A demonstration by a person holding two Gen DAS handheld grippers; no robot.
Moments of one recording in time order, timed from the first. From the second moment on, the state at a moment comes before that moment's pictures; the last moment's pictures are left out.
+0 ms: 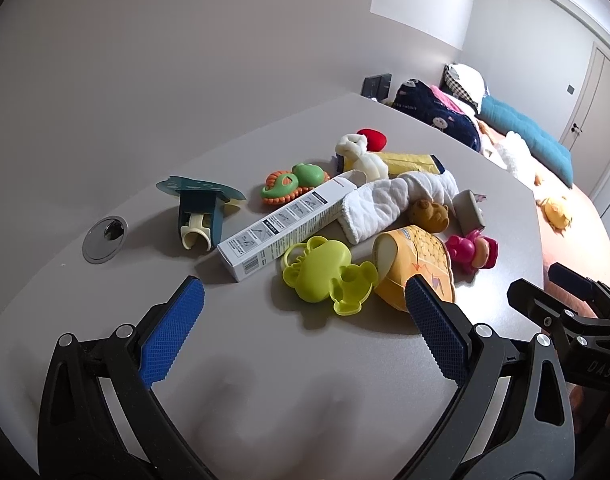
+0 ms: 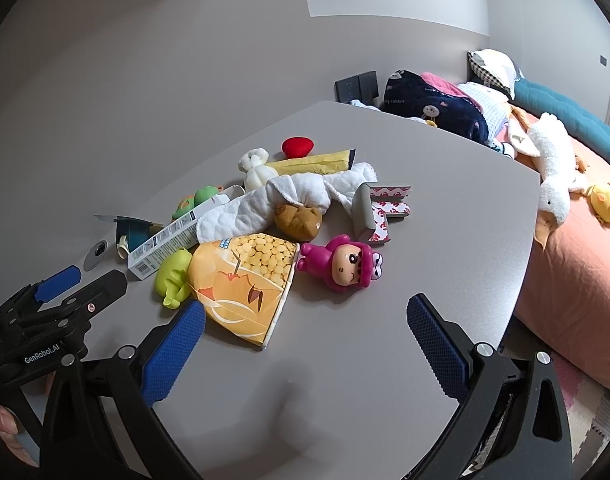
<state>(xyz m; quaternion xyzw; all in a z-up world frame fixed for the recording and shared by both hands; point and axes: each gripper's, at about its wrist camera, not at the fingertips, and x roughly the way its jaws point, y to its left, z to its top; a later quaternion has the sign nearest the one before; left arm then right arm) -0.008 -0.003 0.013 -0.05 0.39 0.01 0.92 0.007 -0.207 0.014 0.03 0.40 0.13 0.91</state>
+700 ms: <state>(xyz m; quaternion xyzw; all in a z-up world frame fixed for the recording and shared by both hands) -0.009 -0.002 0.012 -0.06 0.38 -0.01 0.92 0.005 -0.208 0.013 0.03 0.40 0.13 0.91</state>
